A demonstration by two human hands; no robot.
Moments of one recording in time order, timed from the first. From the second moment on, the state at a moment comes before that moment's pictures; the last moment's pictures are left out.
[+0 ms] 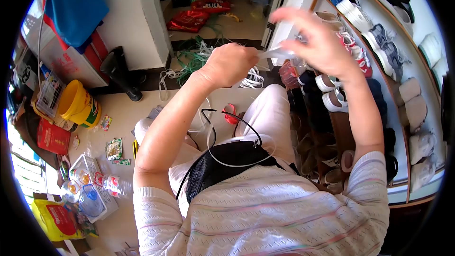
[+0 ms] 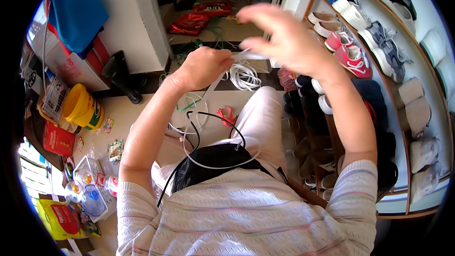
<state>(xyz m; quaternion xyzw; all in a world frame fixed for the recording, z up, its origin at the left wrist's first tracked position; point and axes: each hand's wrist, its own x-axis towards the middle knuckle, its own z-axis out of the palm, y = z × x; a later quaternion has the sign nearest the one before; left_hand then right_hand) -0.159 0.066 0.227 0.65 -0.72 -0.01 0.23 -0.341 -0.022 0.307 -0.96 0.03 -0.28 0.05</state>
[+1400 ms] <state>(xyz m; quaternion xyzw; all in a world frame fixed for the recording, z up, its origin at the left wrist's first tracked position) -0.152 0.069 0.219 0.46 -0.54 -0.44 0.55 -0.328 -0.058 0.248 -0.95 0.28 -0.16 0.00</state>
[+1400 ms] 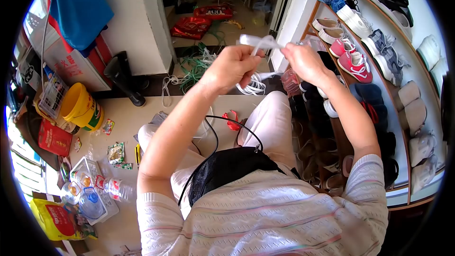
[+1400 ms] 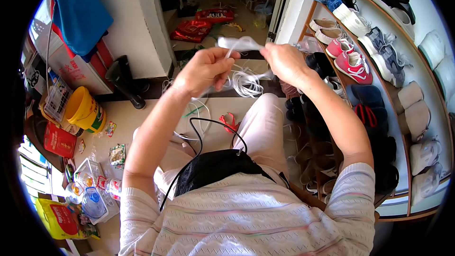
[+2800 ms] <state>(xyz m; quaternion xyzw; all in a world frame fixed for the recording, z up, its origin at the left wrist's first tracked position) -0.148 0.047 0.209 0.55 -0.79 -0.12 0.24 -0.350 -0.019 0.256 -0.98 0.09 0.19 0.03</state>
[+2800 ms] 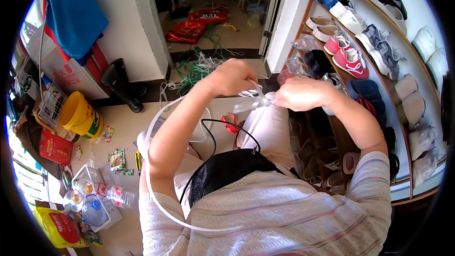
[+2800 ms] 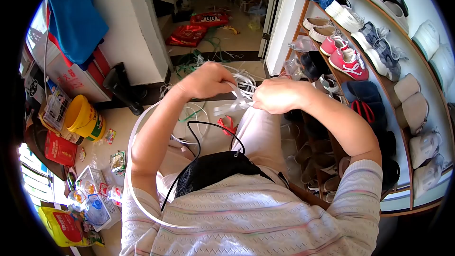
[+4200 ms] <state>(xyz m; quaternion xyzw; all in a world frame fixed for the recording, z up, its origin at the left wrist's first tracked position) -0.172 0.045 0.161 0.37 -0.49 -0.53 0.59 -0.354 -0.050 0.249 -0.77 0.15 0.00 0.63</state>
